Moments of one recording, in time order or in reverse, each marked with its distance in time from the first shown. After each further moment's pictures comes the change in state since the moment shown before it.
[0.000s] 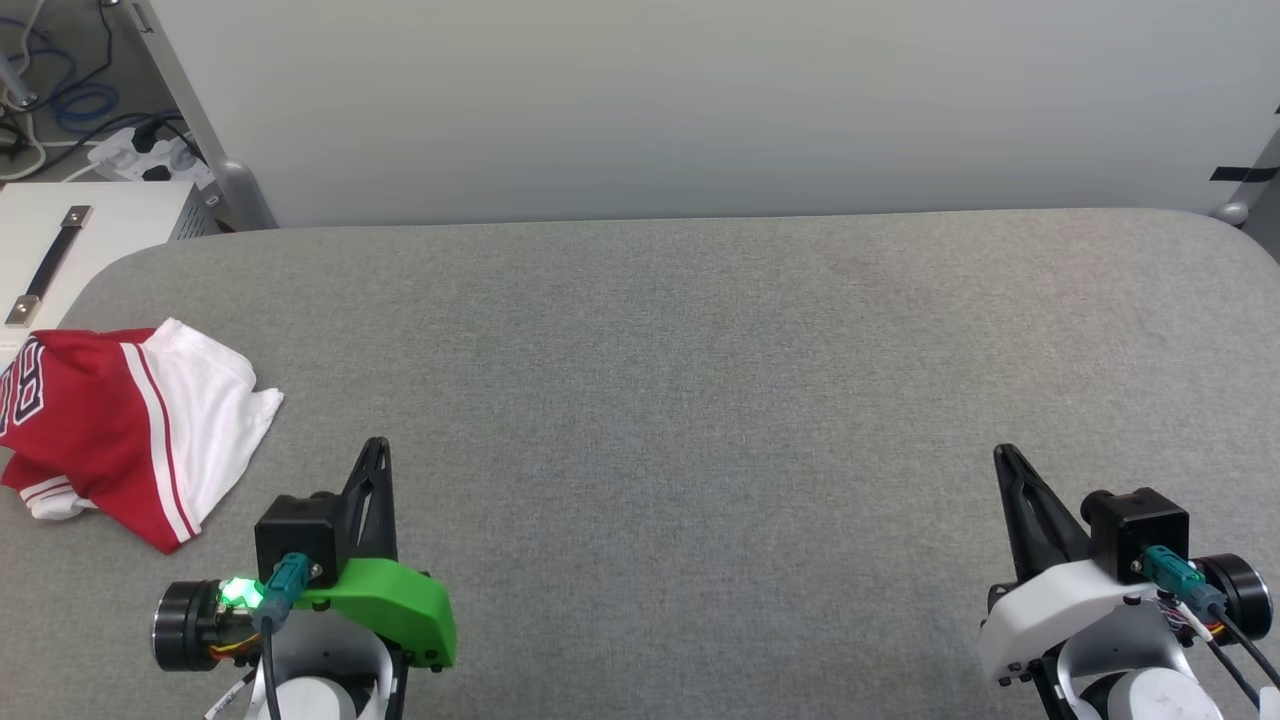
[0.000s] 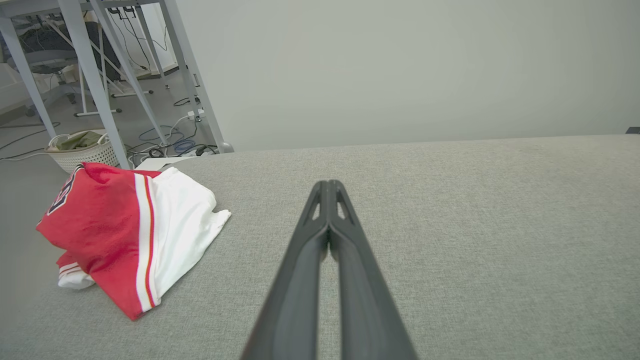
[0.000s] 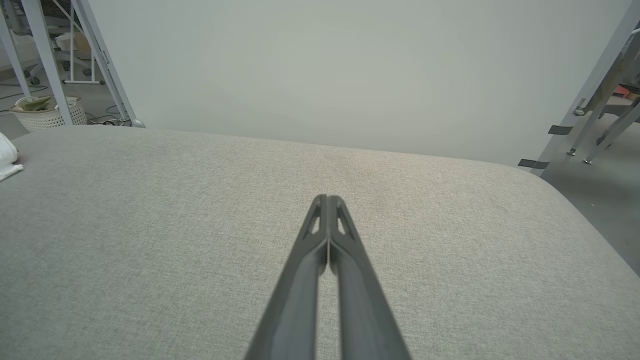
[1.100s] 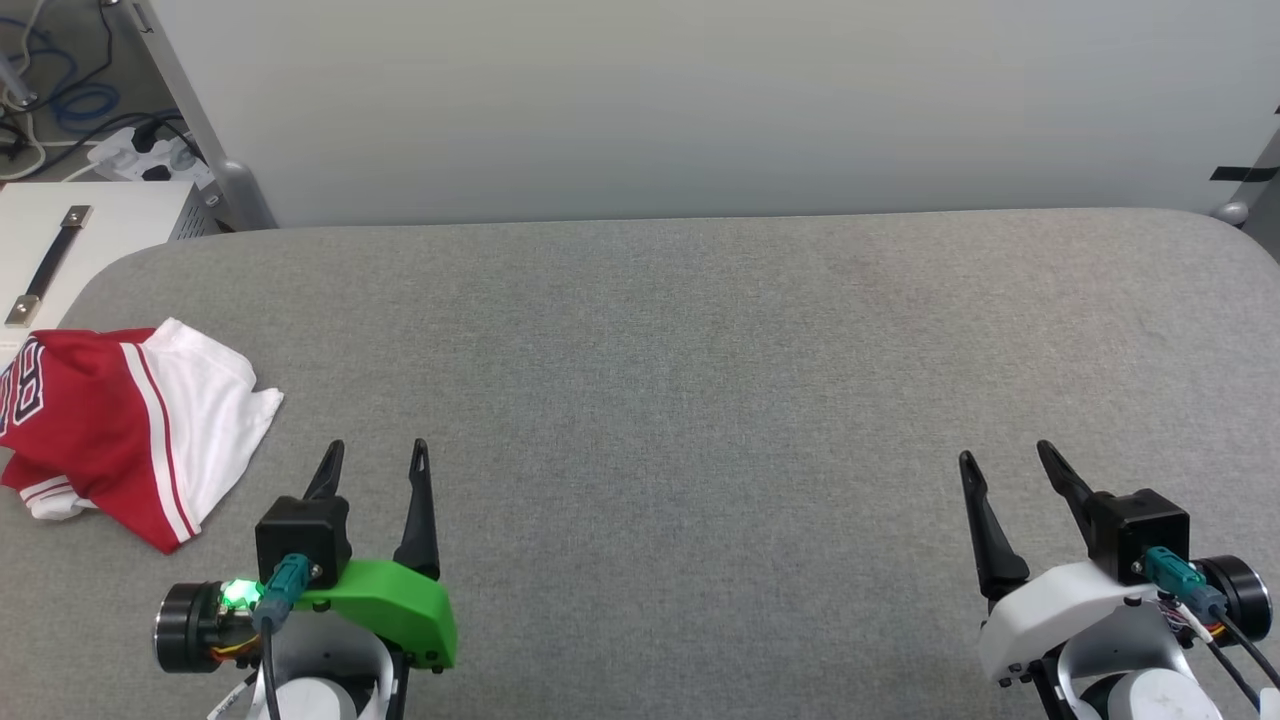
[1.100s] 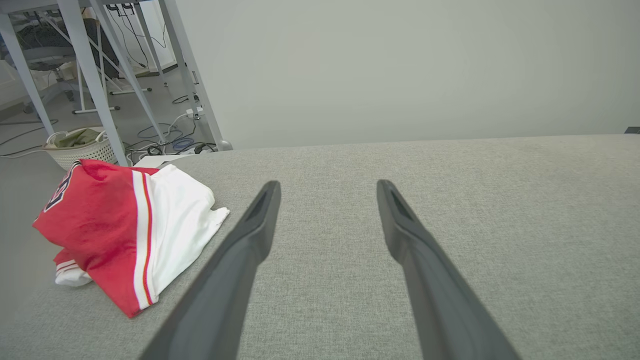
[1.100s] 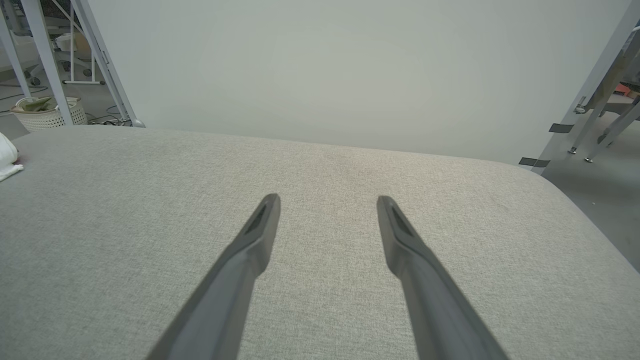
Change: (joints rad) left arm 0.000 0.000 -0.001 0.006 -0.005 0.000 -0.002; right arm 0.000 0.000 -0.001 0.005 0.004 0.000 -0.003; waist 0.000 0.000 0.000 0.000
